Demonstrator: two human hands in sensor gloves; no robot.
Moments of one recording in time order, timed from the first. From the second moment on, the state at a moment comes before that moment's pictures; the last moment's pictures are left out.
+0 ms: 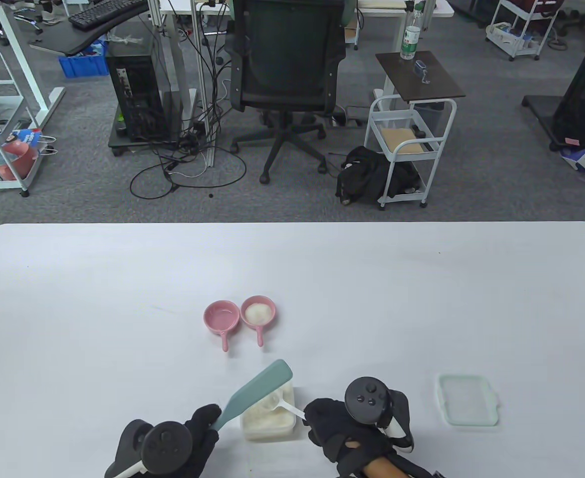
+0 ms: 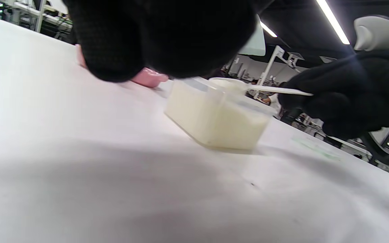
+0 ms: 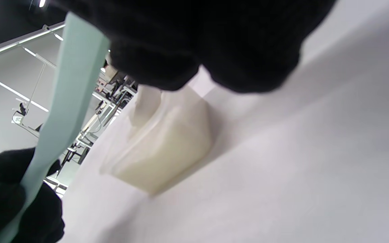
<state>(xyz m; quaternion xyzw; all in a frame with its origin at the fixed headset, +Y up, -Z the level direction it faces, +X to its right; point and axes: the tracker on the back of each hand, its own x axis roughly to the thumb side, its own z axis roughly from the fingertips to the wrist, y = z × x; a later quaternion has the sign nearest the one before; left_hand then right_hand) -0.215 -0.734 -0.241 -0.05 -0.25 0.18 0.95 0.100 -0.750 -0.301 0.12 0.18 0.88 0.42</state>
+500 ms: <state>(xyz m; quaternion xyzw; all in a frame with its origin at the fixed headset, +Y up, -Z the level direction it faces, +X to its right) -0.200 -0.750 -0.243 -0.09 -0.25 0.10 0.96 0.102 -0.753 -0.296 0.12 0.20 0.86 0.45</state>
